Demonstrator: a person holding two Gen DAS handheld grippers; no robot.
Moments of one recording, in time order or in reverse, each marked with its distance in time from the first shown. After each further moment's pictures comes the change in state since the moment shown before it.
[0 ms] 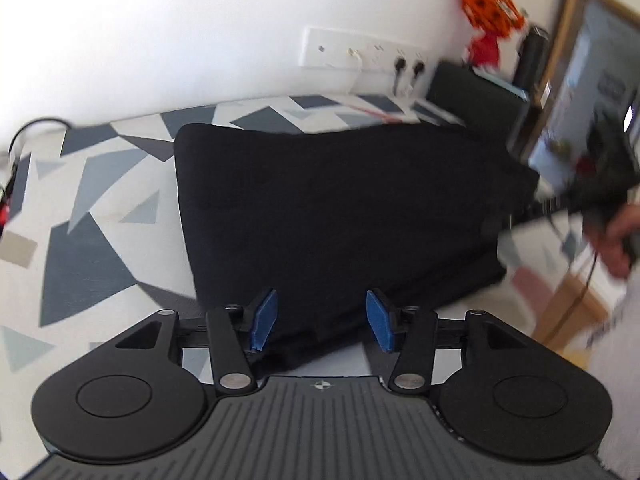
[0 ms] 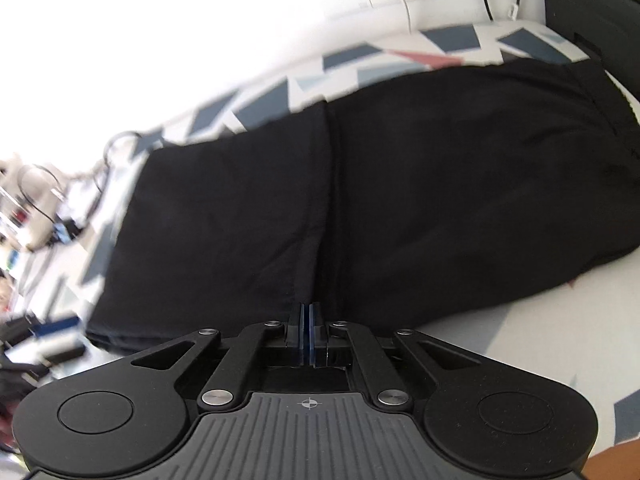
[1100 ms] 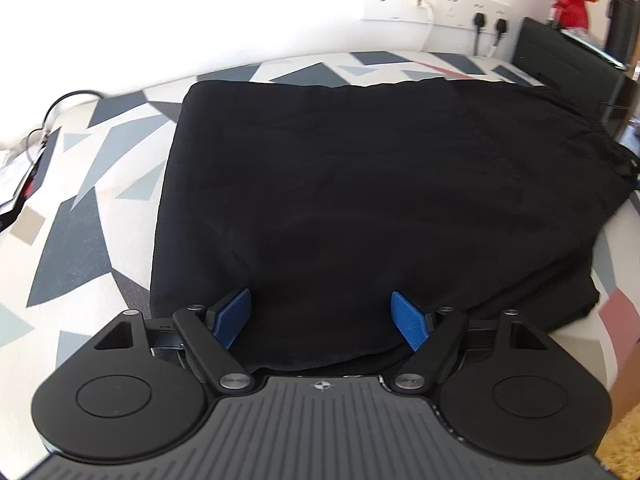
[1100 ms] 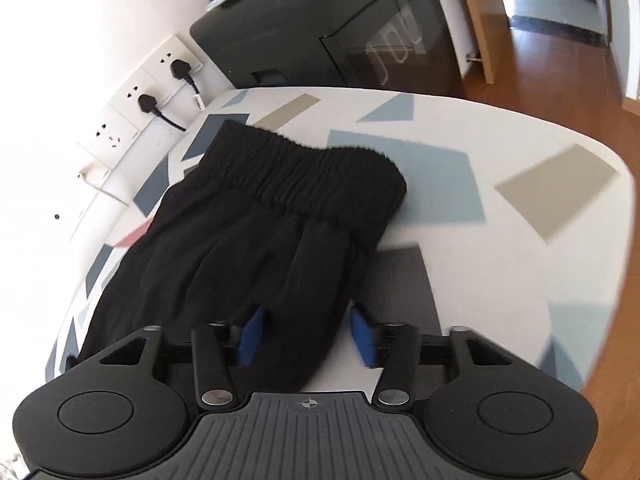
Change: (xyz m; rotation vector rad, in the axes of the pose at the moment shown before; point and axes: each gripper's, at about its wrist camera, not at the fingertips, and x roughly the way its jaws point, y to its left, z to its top) left arm 0.081 -0.056 0.008 -0.031 0.120 0.321; right arm -0.057 -0.227 -0.003 0.679 -0.357 -0.240
